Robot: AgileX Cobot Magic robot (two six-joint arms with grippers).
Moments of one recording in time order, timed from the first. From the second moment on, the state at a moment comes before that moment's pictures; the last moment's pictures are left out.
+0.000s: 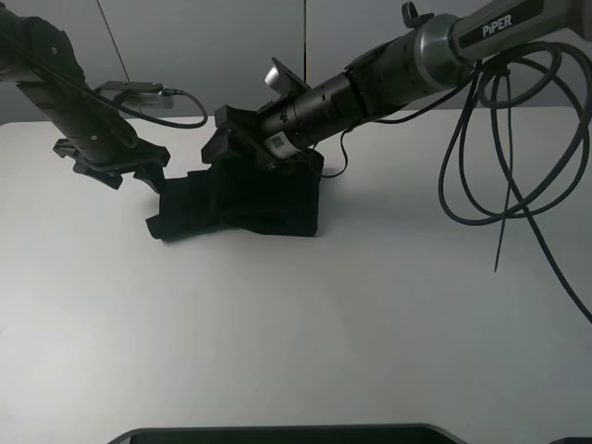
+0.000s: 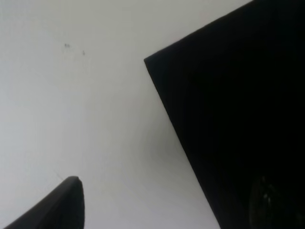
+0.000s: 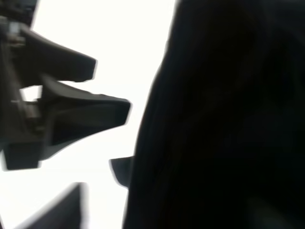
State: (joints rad) left arm -0.34 1.99 -1.22 -0.08 0.64 0.05; right arm 0.53 2.21 -1.40 1.44 0.73 -0.93
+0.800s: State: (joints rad) left arm -0.34 1.87 -1.25 -0.12 0.67 0.07; right arm 0.32 2.21 -1.40 1.19 0.81 -0.84
